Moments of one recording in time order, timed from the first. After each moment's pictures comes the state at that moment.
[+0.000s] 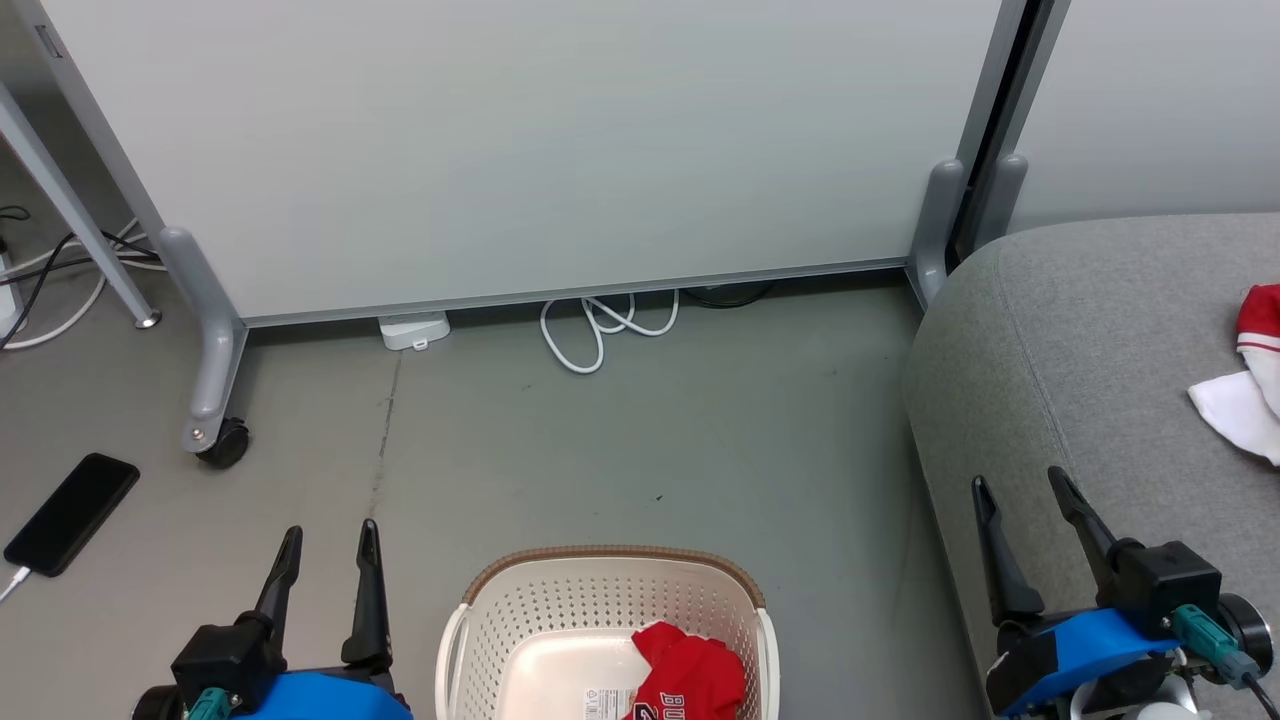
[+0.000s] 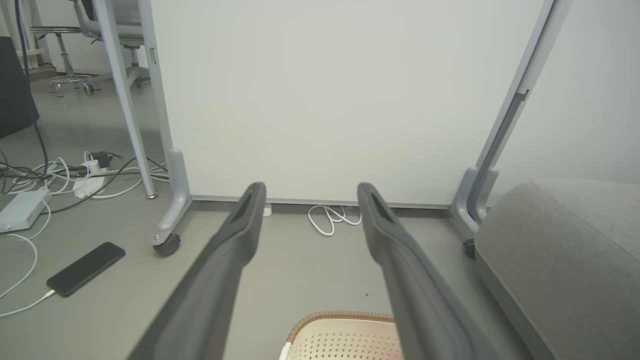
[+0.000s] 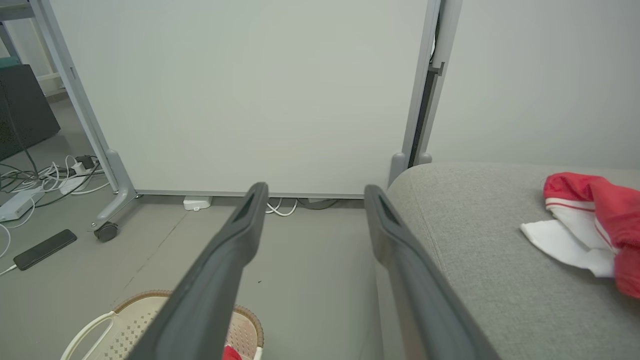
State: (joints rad) left arm -0.01 0.08 -0.01 0.32 -0.20 -0.13 -0.26; right arm -0.06 -0.05 -0.06 0.20 0.04 0.13 -0.15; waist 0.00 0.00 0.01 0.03
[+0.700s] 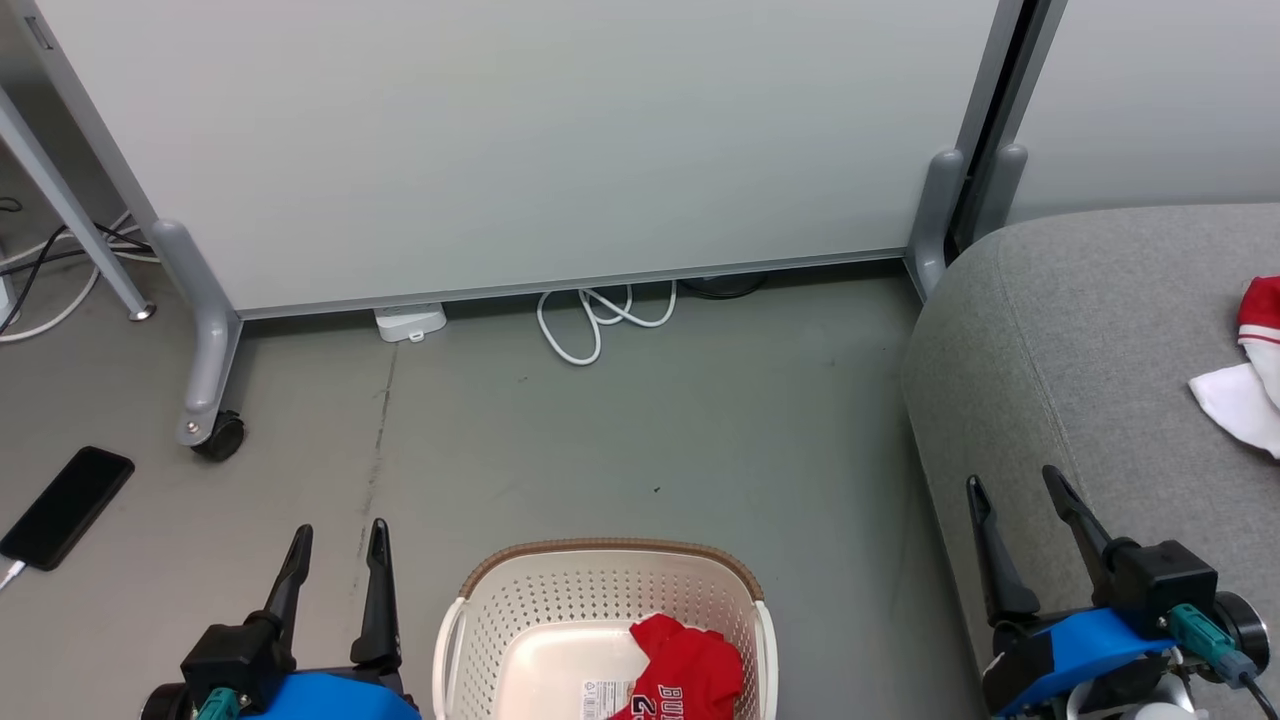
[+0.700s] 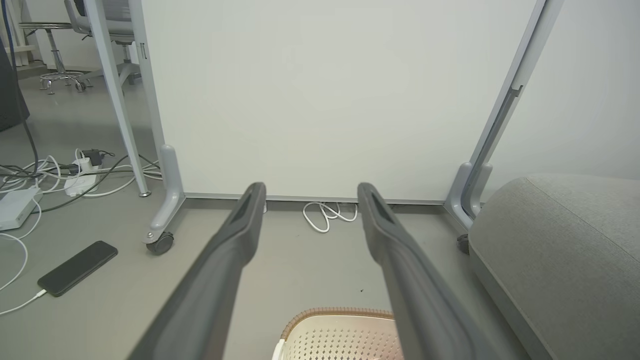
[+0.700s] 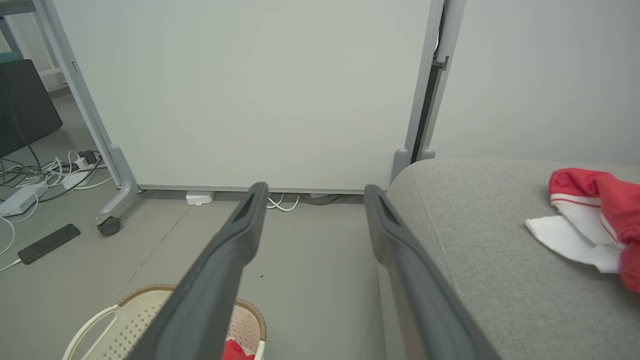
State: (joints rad) left arm 0.00 0.07 -0.03 0.31 -0.20 -0.13 -0.26; right arm -0.05 -0.05 -0.05 0.19 0.04 0.13 -0.14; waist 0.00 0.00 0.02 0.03
